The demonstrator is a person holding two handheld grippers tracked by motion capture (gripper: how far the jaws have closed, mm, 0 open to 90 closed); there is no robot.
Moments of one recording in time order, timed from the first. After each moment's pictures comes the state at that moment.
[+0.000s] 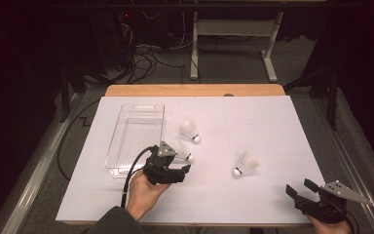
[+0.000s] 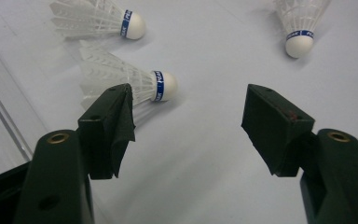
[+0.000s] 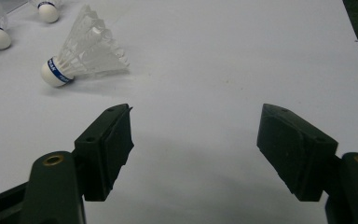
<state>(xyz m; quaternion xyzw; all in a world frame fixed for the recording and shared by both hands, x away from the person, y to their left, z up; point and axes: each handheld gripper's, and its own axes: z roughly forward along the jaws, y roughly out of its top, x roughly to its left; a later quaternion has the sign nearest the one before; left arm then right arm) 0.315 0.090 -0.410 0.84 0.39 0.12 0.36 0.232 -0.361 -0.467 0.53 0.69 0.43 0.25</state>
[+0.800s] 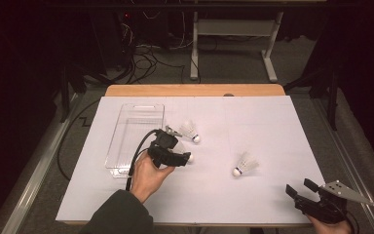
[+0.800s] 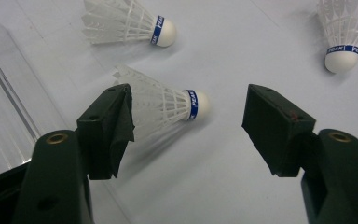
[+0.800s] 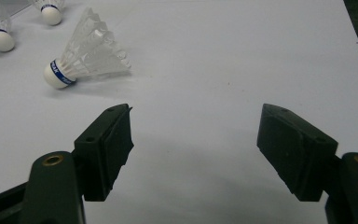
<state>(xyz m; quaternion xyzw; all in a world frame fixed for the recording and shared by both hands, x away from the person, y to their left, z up) 0.356 0.079 -0.392 0.85 0.42 0.10 0.31 0.232 -0.361 -0.467 0.53 0.69 0.43 0.25</state>
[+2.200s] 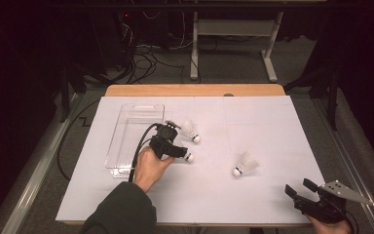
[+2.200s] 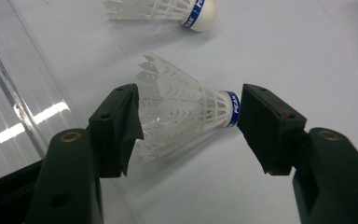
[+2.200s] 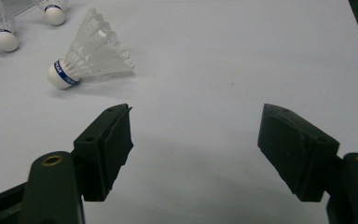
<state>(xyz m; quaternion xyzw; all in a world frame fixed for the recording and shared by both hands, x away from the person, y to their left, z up) 0.392 0.081 -0.409 0.84 0.47 0.07 0.26 0.232 -0.360 -0.467 0.53 0.69 0.43 0.25</state>
